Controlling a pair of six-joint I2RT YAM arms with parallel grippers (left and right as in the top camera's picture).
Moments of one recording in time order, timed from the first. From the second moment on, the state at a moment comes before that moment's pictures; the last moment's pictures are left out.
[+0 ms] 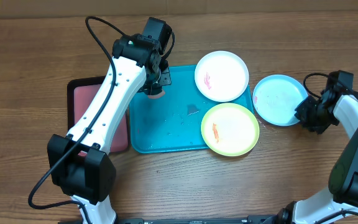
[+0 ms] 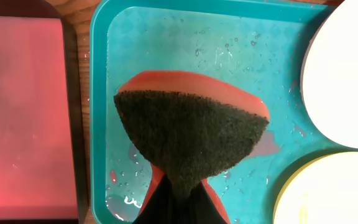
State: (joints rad) left arm -0.38 1.91 1.81 -1.22 -0.09 -0.55; right arm -0.35 1.80 1.10 -0.75 -0.14 0.47
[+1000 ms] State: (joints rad) left arm -0.41 1.91 1.81 -1.23 -0.09 -0.55; right arm -0.04 1.70 0.99 -0.81 -0.30 0.19
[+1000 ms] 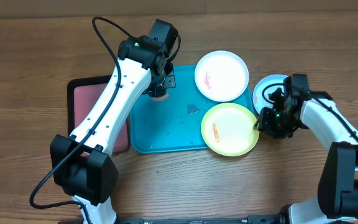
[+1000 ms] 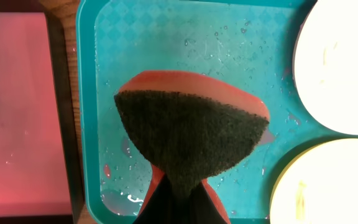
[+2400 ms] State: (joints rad) left arm -0.41 1.91 1.81 -1.25 -0.09 -0.55; right arm 0.56 1.82 1.07 -0.44 -0.08 0.93
